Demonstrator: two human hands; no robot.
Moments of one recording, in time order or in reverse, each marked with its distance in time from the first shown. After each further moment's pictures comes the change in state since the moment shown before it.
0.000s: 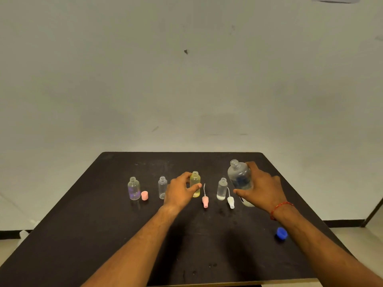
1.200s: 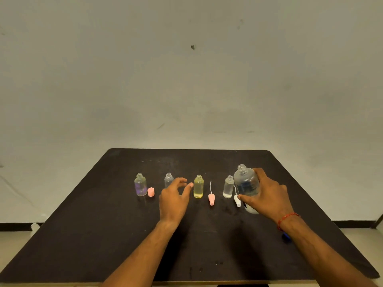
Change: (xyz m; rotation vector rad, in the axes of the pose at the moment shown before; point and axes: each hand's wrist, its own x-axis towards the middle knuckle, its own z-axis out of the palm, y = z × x) left_hand -0.037 -0.027 -0.006 -0.094 0.352 -0.050; right_hand -0.019 -0.003 0.015 0.093 -0.023 0.060
